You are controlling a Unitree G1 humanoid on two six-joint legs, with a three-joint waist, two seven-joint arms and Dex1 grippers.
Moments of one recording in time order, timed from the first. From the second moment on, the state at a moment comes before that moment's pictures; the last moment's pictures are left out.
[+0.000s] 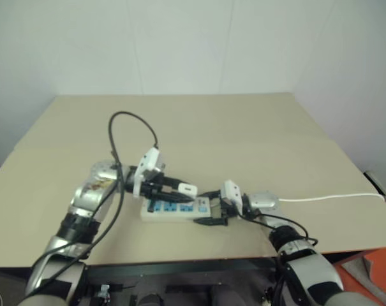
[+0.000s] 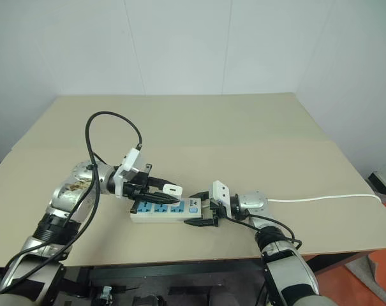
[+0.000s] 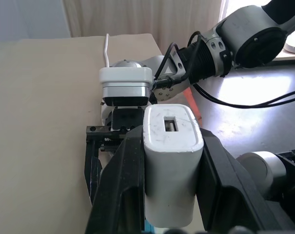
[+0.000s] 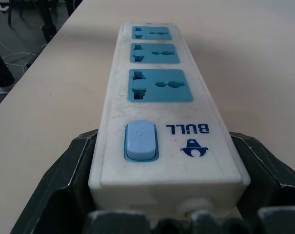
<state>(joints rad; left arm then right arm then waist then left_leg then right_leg) -0.64 0.55 -0.16 0.12 -0.43 0.32 -1.46 -0.70 -0.25 0.16 0.92 0.14 -0.45 1.38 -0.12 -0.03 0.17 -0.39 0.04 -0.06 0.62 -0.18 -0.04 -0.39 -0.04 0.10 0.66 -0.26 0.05</state>
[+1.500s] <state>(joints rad) -0.59 0.43 -0.16 0.36 -0.33 0.08 -1.43 -0.69 -0.25 0.15 0.91 0.13 -0.45 1.38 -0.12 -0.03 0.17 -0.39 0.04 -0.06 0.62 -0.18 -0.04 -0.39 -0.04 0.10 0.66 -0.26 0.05</state>
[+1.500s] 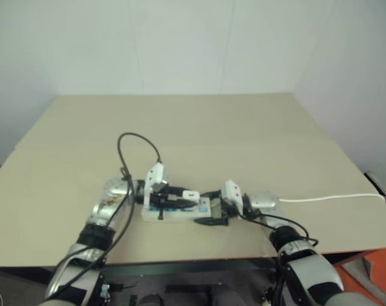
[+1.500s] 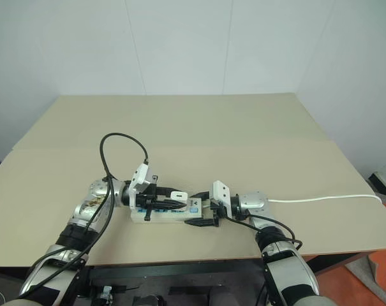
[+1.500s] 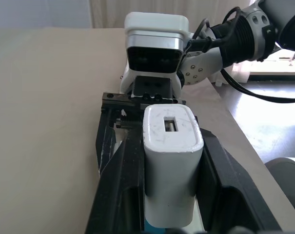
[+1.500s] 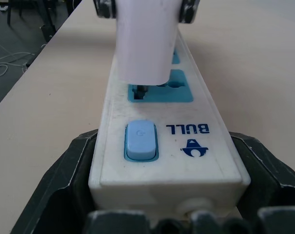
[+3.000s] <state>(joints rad) -0.57 0.46 -0.20 0.50 -0.32 -0.06 -1.47 -0.70 -0.23 0.15 0.91 0.10 -0.44 1.38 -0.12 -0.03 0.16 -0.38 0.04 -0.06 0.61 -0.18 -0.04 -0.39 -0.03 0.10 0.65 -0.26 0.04</state>
